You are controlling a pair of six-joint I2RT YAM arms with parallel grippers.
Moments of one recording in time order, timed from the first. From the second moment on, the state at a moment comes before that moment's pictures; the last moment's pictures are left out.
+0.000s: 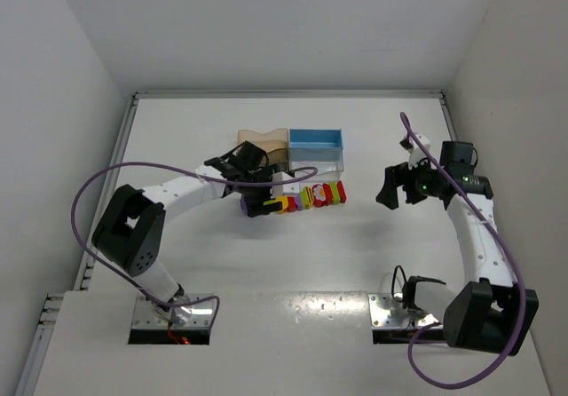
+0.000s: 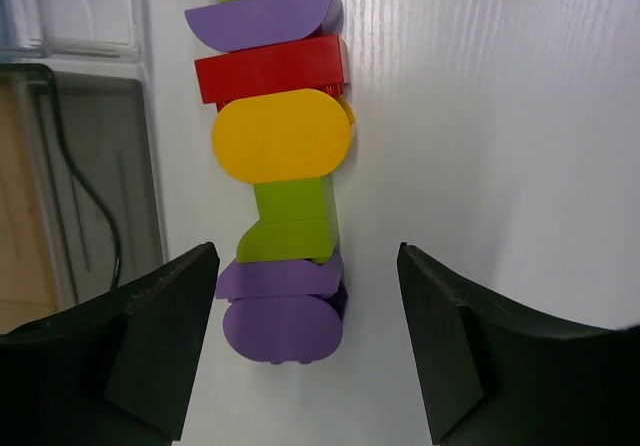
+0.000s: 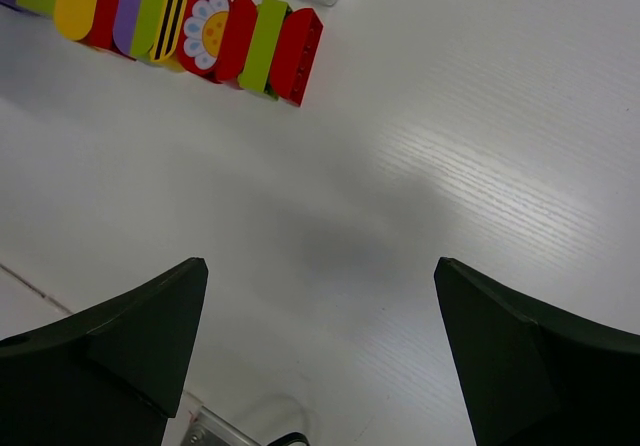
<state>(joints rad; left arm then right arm) -0.58 1.59 1.06 -0.46 0.35 0.85 -0.18 1.10 0.86 -0.70 -0.58 -0.38</state>
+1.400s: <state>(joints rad) -0.58 1.73 1.00 -0.42 0.35 0.93 -0.18 1.24 0.96 -0.75 -0.68 -0.47</state>
